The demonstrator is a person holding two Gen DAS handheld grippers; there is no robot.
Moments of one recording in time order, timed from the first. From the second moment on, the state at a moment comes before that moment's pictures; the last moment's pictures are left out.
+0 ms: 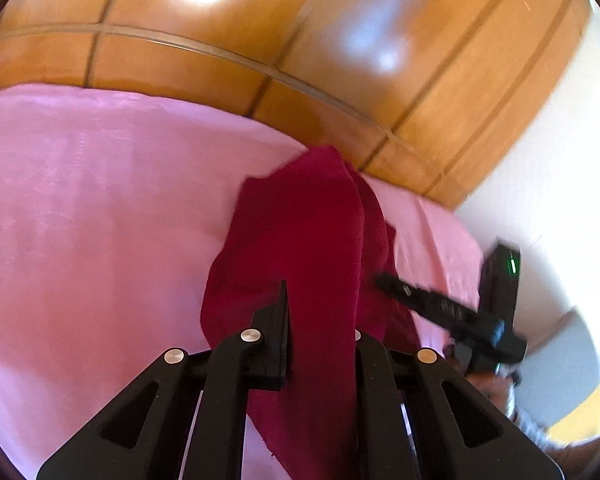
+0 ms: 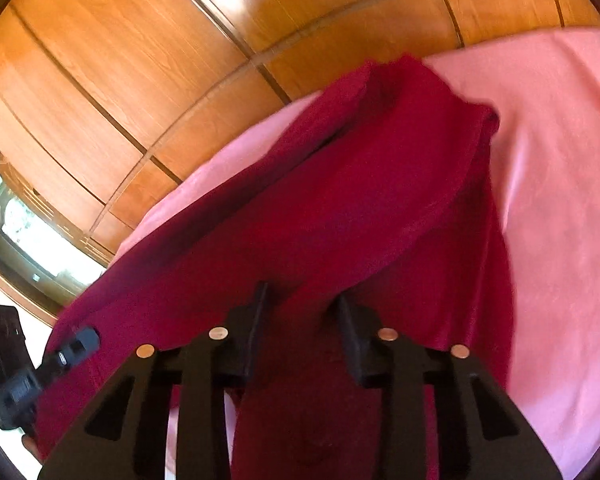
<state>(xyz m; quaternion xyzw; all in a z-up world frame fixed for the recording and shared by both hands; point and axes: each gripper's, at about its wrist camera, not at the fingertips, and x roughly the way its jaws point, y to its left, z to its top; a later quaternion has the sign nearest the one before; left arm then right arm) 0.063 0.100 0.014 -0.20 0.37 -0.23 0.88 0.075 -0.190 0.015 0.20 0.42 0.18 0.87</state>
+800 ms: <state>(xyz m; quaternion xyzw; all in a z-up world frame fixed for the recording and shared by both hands) 0.066 0.119 0.040 -0.23 0.37 -0.27 0.86 0.112 -0.130 -0.022 0.45 0.47 0.36 0.67</state>
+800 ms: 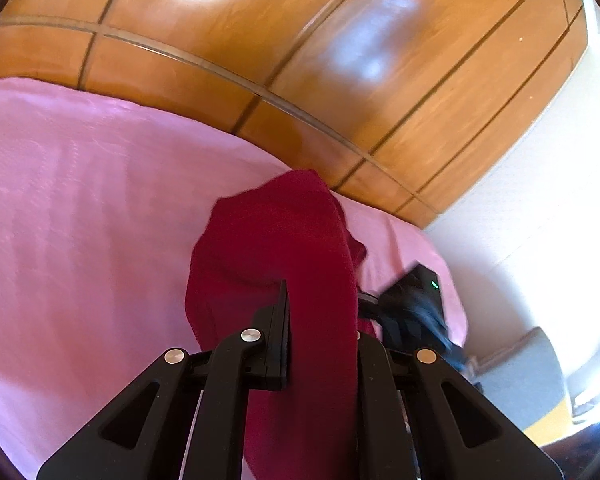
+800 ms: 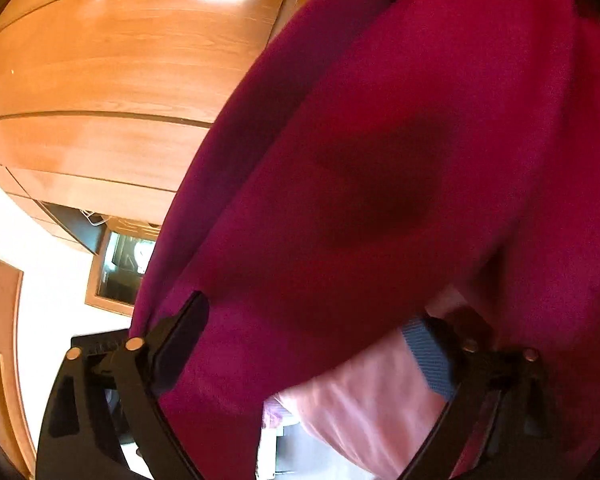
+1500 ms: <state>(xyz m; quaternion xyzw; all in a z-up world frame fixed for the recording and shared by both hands) 0.186 0.219 0.063 -0.17 0.37 -0.01 0.91 0.184 -0.465 0.110 0.04 0.35 -0.14 0.92</state>
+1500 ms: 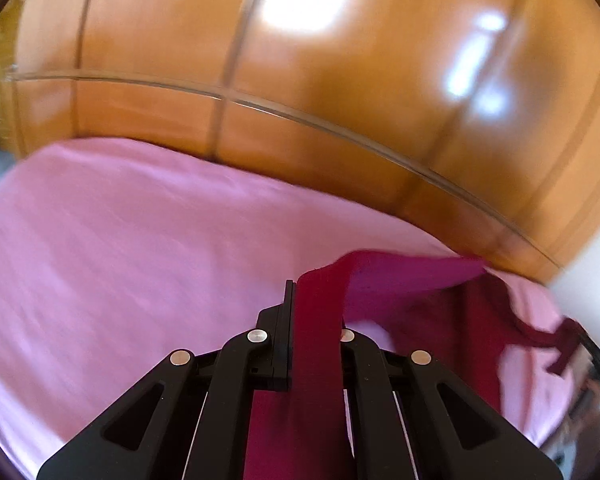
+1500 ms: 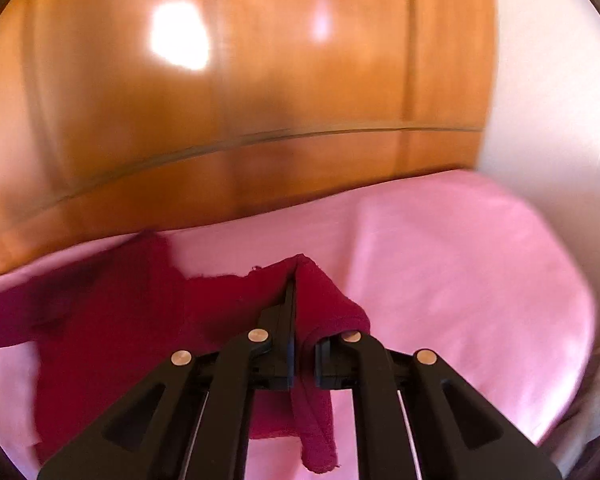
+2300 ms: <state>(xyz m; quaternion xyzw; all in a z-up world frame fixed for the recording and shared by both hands) 0.145 0.187 -0.029 -0.17 0.46 -0.10 0.86 0.051 -0.366 0.042 0.15 0.48 0.07 0.86</state>
